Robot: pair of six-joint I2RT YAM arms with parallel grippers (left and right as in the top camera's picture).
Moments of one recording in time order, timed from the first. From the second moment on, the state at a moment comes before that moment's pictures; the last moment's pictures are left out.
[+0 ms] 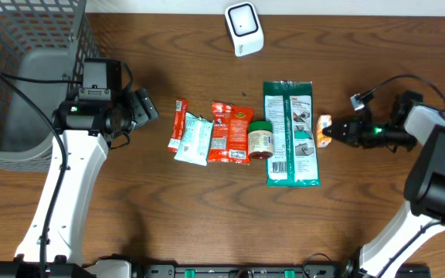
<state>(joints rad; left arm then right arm) -0.05 1.43 1.24 -0.90 -0.01 -0.53 -0.35 2.08 1.21 -0.82 -0.99 -0.35</state>
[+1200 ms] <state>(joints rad) -0.05 1.43 1.24 -0.90 -0.01 -0.53 -0.13 1.88 1.26 -0.84 -0.49 -0.15</state>
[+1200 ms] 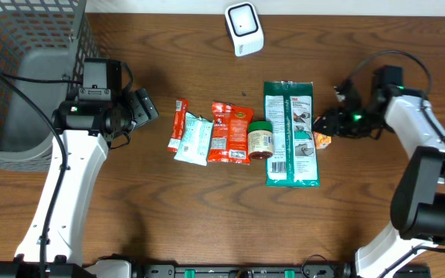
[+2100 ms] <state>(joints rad) -0.05 1.43 1.24 -0.90 -0.01 -0.53 -0.01 1.88 1.26 -0.82 -0.16 -0.06</state>
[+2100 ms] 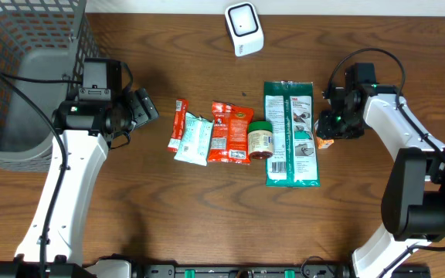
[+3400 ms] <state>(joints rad) -0.05 1.43 1.24 -0.90 -0.01 -0.53 0.02 1.56 1.46 -1.06 -0.40 0.03</state>
